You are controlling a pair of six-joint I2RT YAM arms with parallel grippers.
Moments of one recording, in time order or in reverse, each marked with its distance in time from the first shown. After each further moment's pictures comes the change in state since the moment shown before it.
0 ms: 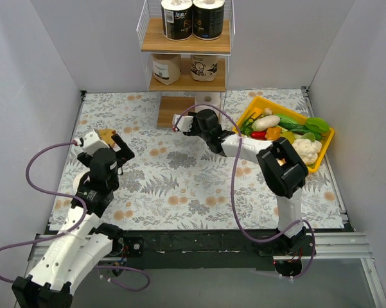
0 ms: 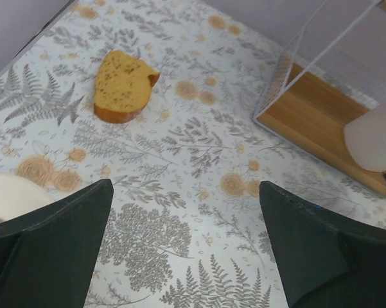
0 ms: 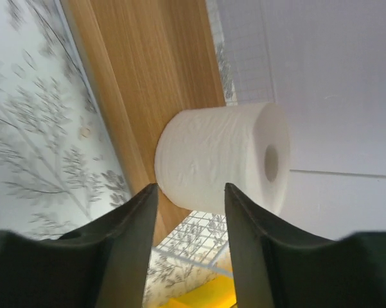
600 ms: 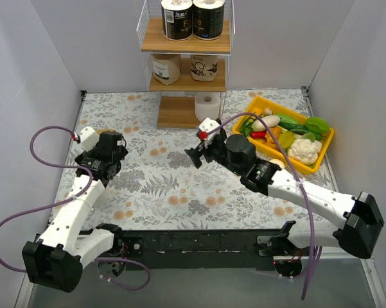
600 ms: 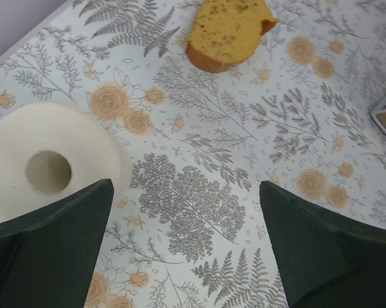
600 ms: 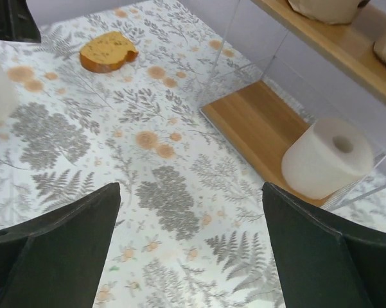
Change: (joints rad) left arm 0.101 0.333 0.227 -0.422 -0.104 -0.302; right arm 0.264 -0.784 -0.404 -0.087 -0.042 0.764
